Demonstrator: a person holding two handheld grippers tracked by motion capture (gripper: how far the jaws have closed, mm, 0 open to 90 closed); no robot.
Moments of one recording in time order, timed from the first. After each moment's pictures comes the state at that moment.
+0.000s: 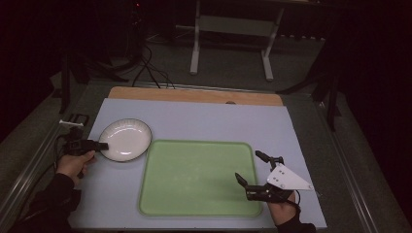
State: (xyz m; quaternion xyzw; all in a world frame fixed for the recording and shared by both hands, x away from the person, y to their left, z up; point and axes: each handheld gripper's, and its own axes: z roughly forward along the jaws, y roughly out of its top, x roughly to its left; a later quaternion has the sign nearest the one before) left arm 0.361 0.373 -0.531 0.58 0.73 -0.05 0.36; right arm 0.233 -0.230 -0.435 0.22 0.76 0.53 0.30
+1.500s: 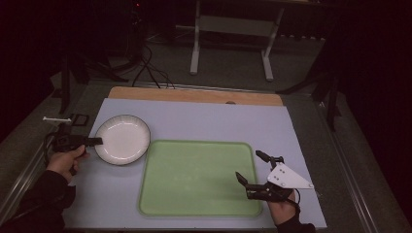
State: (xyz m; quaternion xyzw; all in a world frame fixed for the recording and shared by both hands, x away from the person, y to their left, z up) left arm 0.354 0.390 -0.504 0.55 0.72 -0.08 0.41; right arm 0.236 -0.231 -0.437 0.23 0.76 0.53 0.30
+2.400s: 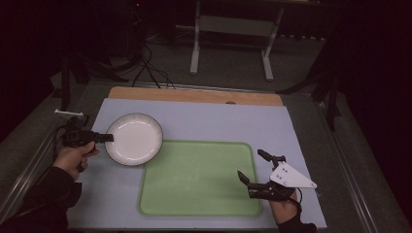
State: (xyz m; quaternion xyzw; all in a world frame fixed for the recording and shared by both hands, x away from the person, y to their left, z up) left arm 0.358 0.347 -0.473 0.59 0.68 -0.10 0.42; right arm 0.237 -0.236 -0.435 0.24 0.75 0.53 0.30
